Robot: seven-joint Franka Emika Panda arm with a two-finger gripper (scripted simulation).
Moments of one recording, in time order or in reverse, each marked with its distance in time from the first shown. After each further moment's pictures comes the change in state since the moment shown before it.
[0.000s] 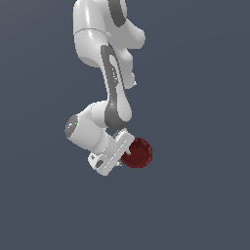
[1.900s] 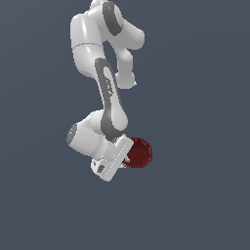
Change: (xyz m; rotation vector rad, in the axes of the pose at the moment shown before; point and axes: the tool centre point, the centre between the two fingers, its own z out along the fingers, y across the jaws) arm 0.001 0.015 0.028 0.037 0.102 -0.086
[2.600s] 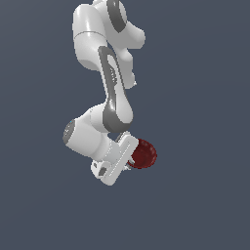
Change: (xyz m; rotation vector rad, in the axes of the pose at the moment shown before) arm 0.055 -0.011 -0.029 0.001 -0.001 0.001
